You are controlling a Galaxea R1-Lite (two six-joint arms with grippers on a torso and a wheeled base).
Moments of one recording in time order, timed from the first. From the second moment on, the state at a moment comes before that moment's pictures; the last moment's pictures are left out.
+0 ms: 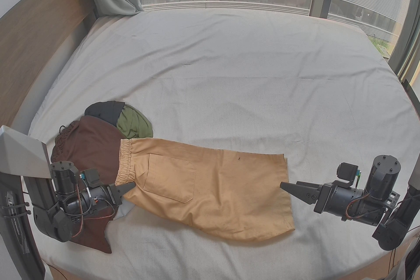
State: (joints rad) left arm -0.03 2.23 -0.27 -1.55 -0.55 -0.37; right arm 0.43 1.88 -0.11 -1.54 0.36 0.58
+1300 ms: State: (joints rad) left arm -0.29 2.19 -0.31 -1.55 -0.49 -0.36; right arm 0.42 1.88 -0.12 -1.54 0.36 0.58
